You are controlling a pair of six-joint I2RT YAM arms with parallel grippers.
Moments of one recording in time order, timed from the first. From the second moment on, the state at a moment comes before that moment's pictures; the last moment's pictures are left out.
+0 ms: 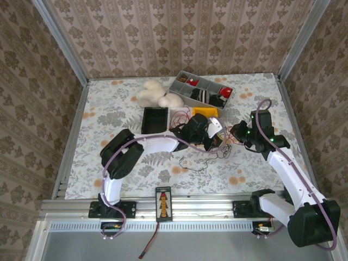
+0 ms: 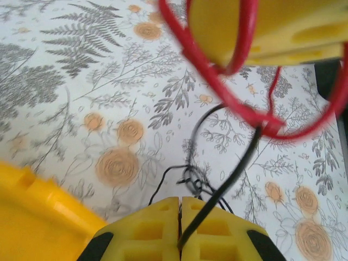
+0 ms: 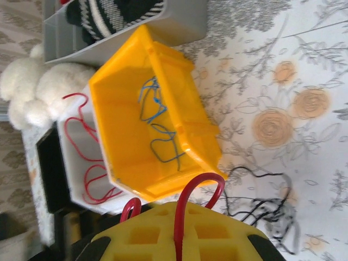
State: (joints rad) left arm -0.99 1.93 1.23 0.15 0.39 -0.04; right arm 0.11 1.02 0.79 -0.56 -0.21 0.85
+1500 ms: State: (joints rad) left arm -0.76 0.74 0.43 -0.53 -0.89 -0.90; right arm 0.23 0.99 0.83 -0.40 -0.04 0.74
